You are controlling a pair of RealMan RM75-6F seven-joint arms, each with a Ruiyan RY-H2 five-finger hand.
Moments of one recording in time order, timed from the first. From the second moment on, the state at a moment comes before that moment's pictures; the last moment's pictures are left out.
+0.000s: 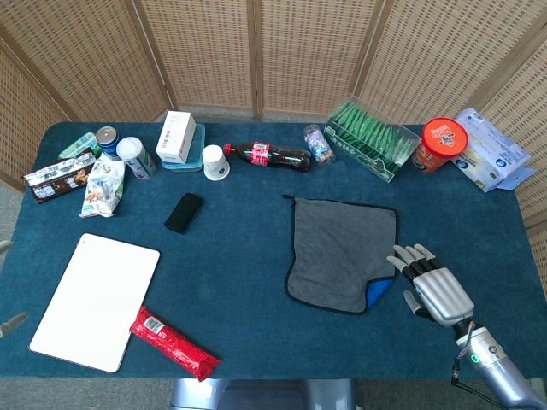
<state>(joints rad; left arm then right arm) -0.01 -0.64 0.04 -1.94 1.63 1.54 -0.29 0.33 -1.12 -0.02 -1.60 -1.63 1.16 -0.02</state>
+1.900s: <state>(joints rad) -0.02 -0.64 0.04 -1.94 1.61 1.52 -0.29 0.54 -1.16 -0.03 -1.62 -1.51 0.83 -0.40</state>
